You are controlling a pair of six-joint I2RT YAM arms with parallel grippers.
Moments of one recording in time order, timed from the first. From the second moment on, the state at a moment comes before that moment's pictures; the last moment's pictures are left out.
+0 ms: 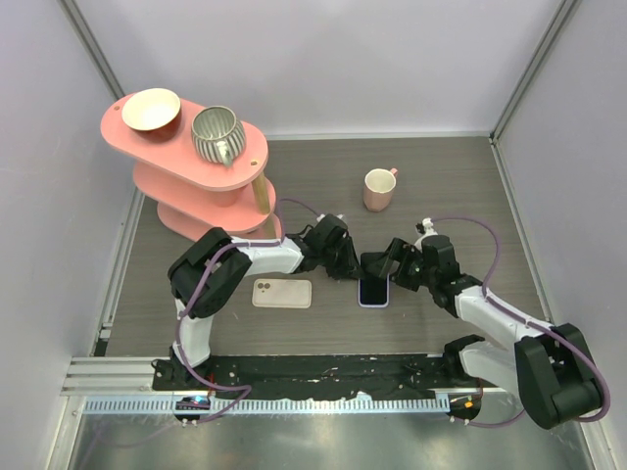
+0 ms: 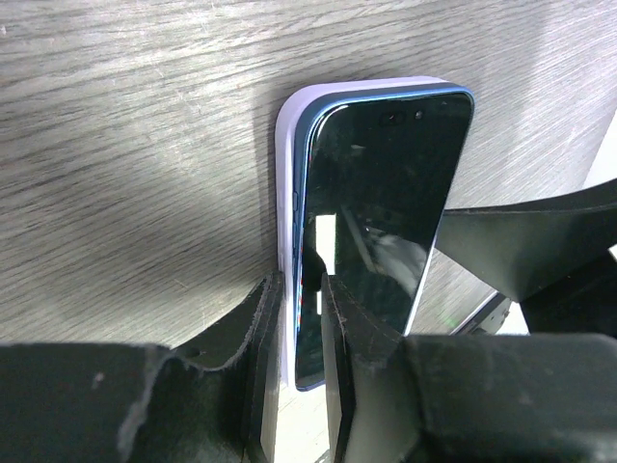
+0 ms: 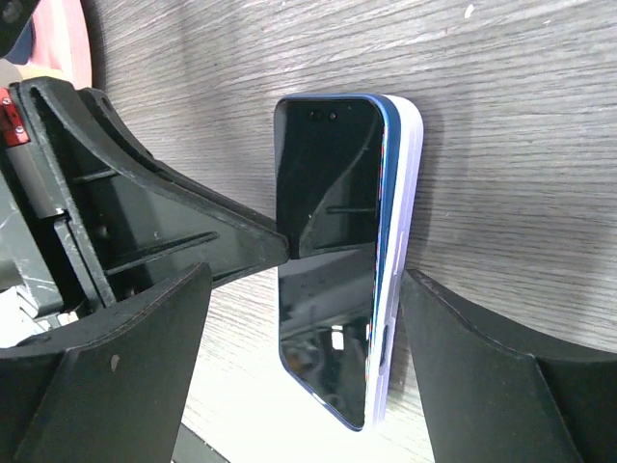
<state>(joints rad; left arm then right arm) -0.87 1.95 1.13 0.00 0.24 -1.00 0.32 1.07 0.35 0.05 -0.29 0.71</state>
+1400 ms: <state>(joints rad) -0.87 1.95 1.13 -0.01 0.24 -0.99 0.30 1.11 0.32 0.13 -0.36 0.71</state>
